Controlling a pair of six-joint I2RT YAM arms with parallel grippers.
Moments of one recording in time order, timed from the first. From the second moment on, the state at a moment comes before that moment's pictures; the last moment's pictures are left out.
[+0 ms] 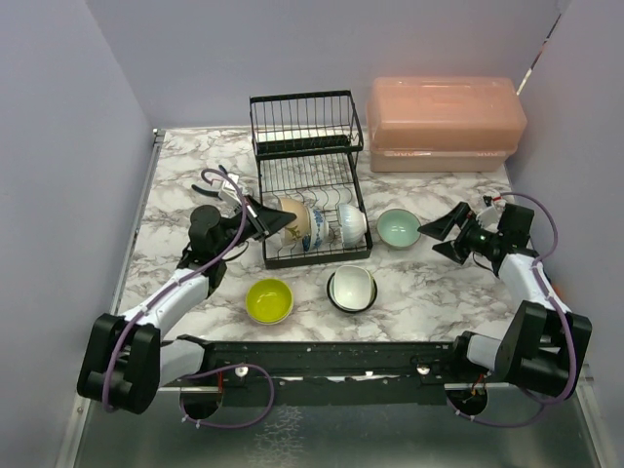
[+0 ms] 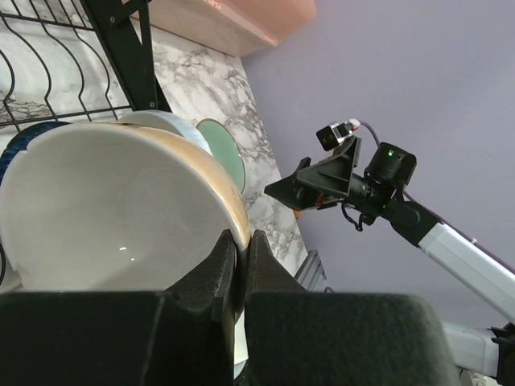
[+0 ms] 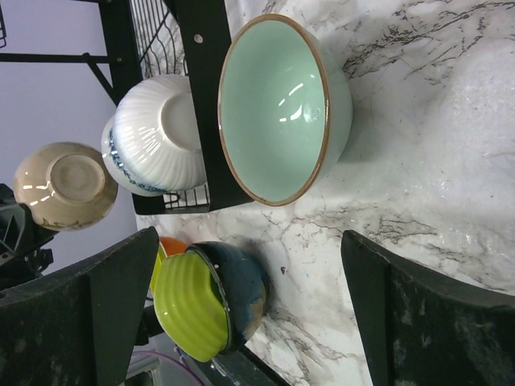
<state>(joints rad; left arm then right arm) -0.28 1.13 0.50 0.61 0.58 -1.03 -0.32 1.21 0.62 -0.20 -0.86 0.51</state>
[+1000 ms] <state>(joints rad) -0.18 1.52 0.32 1.32 0.75 -1.25 -0.31 1.23 0.62 -0.23 -0.86 0.49</state>
